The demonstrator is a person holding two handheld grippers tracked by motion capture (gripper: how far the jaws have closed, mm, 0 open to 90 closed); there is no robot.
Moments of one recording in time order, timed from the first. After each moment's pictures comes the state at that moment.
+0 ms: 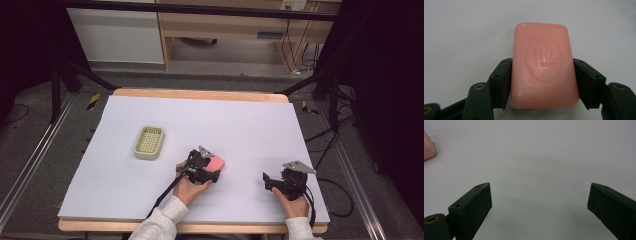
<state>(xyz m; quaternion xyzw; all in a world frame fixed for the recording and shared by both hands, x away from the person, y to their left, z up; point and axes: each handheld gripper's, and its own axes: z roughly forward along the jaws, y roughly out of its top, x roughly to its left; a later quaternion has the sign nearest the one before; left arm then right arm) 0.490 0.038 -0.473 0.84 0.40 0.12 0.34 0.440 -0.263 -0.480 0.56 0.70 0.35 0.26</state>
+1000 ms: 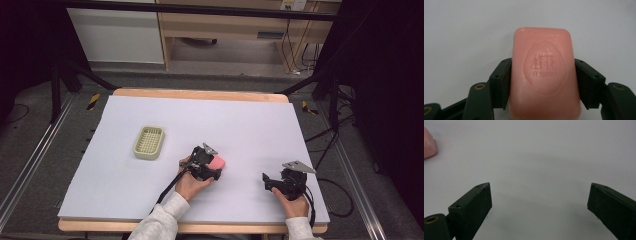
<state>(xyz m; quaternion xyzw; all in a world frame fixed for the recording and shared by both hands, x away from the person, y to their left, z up) 0.502 0.030 -0.470 0.86 0.39 0.12 0.32 0.441 -0.263 -0.481 0.56 0.71 0.35 0.25</state>
